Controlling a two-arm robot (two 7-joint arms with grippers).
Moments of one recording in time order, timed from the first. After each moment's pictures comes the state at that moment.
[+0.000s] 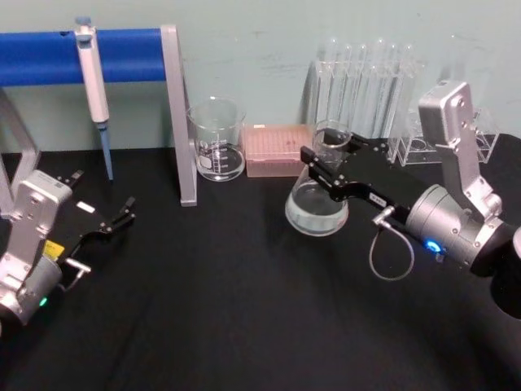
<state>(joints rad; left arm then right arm) -0.20 0.60 0.45 -1.41 -0.25 -0.12 0.03 0.24 0.41 -0.34 -1.64 0.34 0.12 0.38</state>
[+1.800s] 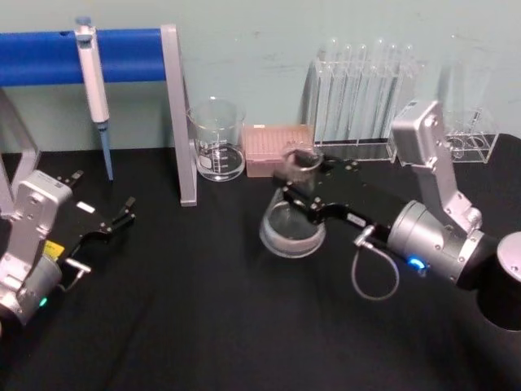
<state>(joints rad) -0.20 0.60 0.45 -1.41 -0.25 -0.12 0.03 0.26 0.46 -0.44 -1.65 0.39 0.10 0.40</state>
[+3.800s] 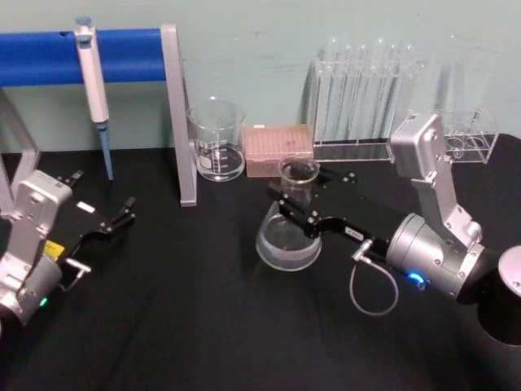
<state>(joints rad) -0.20 0.60 0.45 -1.41 -0.25 -0.12 0.03 0.19 0.42 -0.39 -1.69 0.33 0.11 0.45</state>
